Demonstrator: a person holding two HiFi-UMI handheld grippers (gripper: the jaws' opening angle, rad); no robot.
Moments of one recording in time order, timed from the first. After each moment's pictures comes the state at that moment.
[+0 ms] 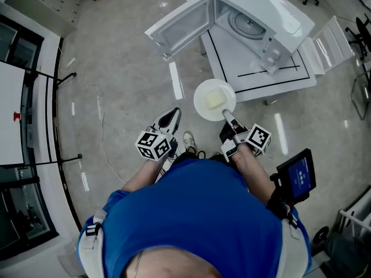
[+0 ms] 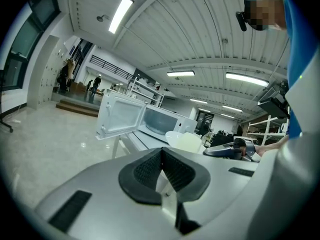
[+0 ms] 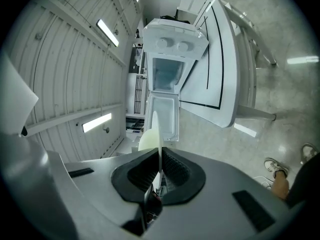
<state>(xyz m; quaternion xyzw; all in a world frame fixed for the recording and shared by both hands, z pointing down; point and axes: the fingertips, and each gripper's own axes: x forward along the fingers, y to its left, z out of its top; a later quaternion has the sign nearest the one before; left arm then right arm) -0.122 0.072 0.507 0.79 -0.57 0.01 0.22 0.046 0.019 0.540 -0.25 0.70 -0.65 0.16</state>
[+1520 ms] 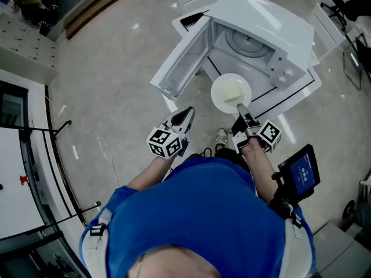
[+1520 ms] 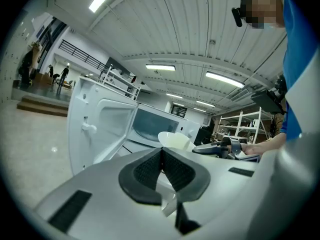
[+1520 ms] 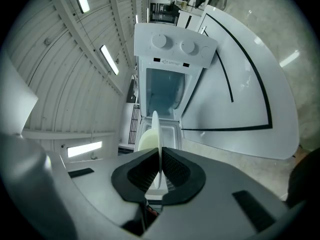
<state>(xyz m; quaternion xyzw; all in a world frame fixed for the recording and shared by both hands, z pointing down) -0.193 -0.108 0.504 0.88 -0.42 0.04 0.20 -0.010 -0.134 0.549 -0.39 0.62 -0.61 0.28</state>
